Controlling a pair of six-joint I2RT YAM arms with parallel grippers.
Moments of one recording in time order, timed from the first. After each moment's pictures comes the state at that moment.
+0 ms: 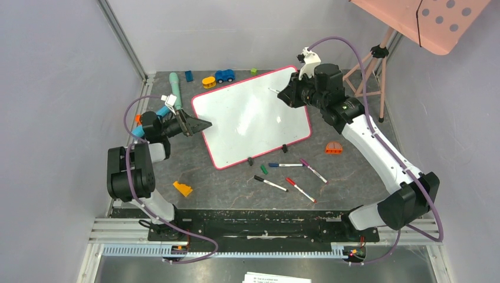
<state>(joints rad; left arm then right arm) 0.19 1.65 0.66 0.92 1.22 -0.76 0.45 1.42 1.43 -0.36 -0.20 0.26</state>
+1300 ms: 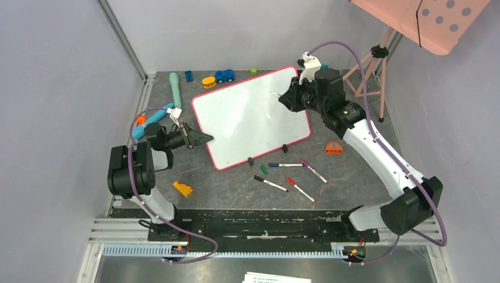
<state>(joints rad) 0.19 1.70 0.52 1.03 1.28 -0.76 0.46 1.38 1.37 -0.35 -0.18 0.24</state>
